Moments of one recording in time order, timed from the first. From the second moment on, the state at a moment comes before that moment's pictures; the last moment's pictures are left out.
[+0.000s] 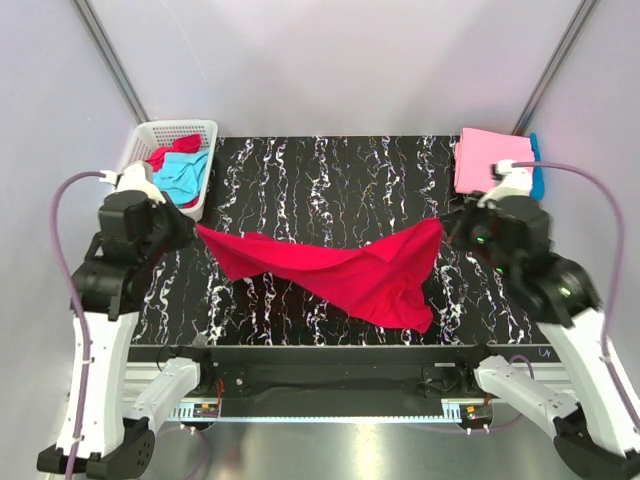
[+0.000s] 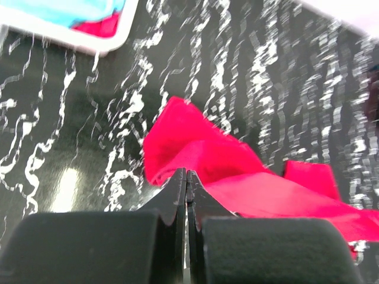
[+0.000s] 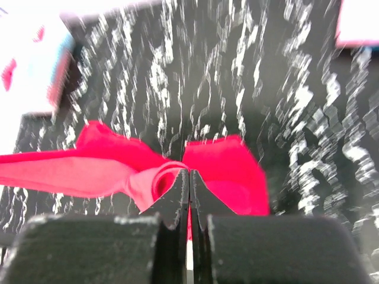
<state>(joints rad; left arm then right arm) -0.12 0.84 1.29 -0.97 -0.07 -0.45 0.48 0.86 1.25 -0.81 0.21 0.50</state>
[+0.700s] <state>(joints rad) -0.12 1.33 1.91 -0.89 -0.04 -0.50 0.47 1.22 1.95 -0.90 0.45 0.13</state>
